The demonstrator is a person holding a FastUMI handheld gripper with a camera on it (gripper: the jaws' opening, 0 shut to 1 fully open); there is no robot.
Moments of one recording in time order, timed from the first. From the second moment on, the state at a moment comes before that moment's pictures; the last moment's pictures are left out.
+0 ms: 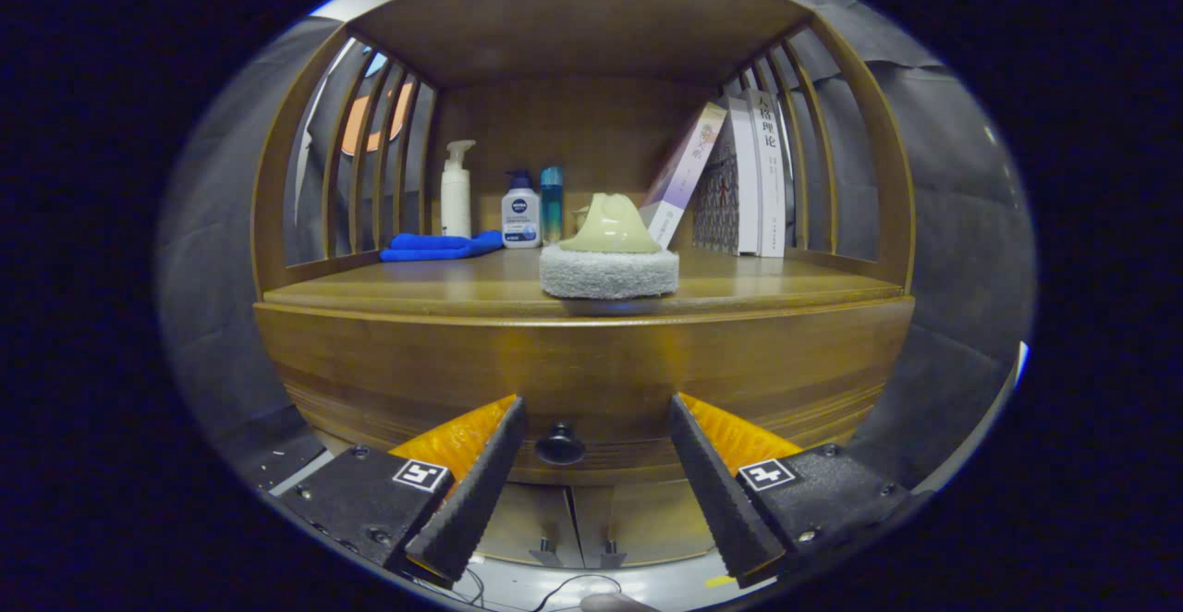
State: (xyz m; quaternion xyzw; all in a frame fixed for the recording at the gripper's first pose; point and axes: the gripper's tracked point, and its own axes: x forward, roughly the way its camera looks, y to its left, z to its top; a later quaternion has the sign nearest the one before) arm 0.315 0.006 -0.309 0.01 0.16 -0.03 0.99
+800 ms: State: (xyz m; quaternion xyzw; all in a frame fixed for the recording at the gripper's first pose) arm 0.260 -0.019 -0.166 0.00 0.08 -0.03 1.00
